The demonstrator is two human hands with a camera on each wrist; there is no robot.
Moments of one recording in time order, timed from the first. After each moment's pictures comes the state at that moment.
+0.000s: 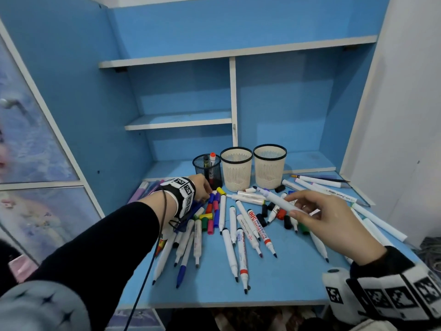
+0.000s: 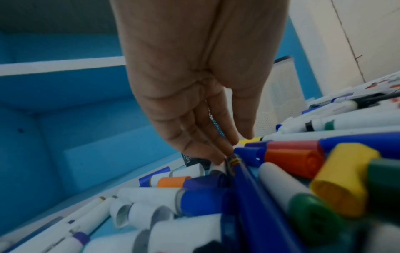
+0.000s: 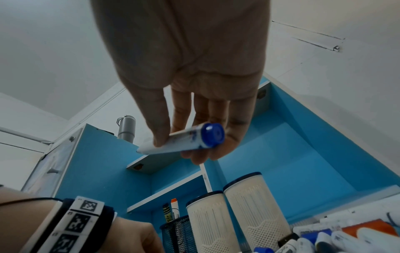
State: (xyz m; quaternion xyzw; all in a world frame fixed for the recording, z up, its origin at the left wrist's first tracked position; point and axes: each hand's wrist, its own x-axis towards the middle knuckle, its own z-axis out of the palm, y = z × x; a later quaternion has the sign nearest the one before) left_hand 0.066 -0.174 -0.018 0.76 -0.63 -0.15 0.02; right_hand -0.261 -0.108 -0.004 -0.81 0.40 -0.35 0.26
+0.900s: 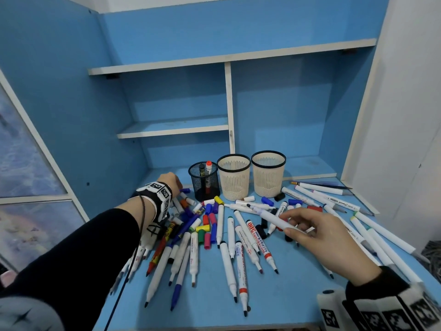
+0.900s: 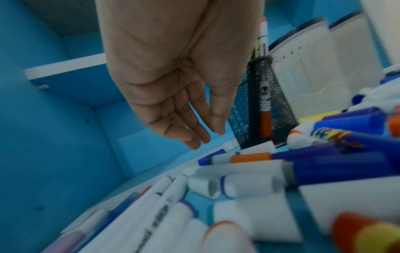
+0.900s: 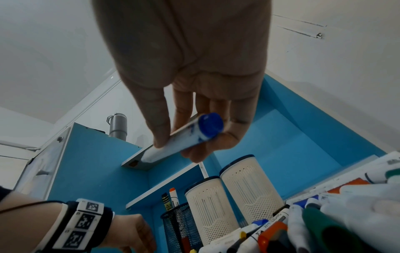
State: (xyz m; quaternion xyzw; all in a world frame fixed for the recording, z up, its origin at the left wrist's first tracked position) left_hand 0.129 -0.191 -0.015 0.84 -0.54 -0.05 0.09; right_hand -0.253 -0.116 -0.018 -0.79 0.43 -0.33 0.29
